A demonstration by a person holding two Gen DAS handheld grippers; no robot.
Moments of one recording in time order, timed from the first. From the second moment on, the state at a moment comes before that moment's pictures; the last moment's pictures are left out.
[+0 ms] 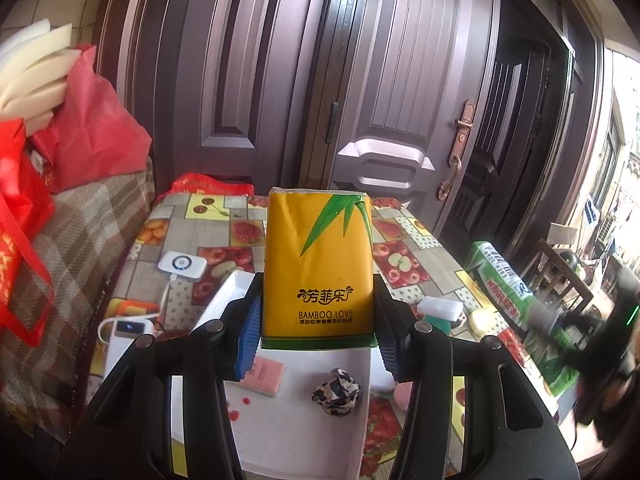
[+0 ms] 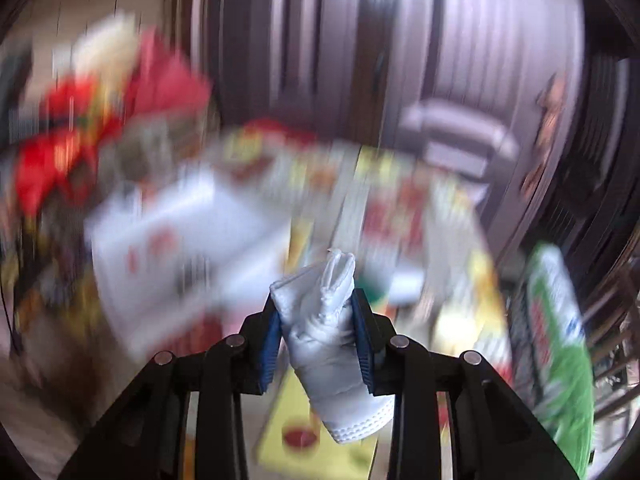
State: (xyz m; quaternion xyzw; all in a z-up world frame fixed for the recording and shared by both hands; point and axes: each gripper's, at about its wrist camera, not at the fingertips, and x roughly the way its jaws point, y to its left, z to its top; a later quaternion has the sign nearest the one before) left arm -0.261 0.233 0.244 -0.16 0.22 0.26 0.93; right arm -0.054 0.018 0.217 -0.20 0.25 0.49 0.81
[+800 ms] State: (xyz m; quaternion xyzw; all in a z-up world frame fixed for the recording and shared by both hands) left arm -0.264 0.255 0.261 -0.15 0.21 0.29 0.92; right arm -0.049 0.087 0.319 0.00 0.19 0.57 0.80
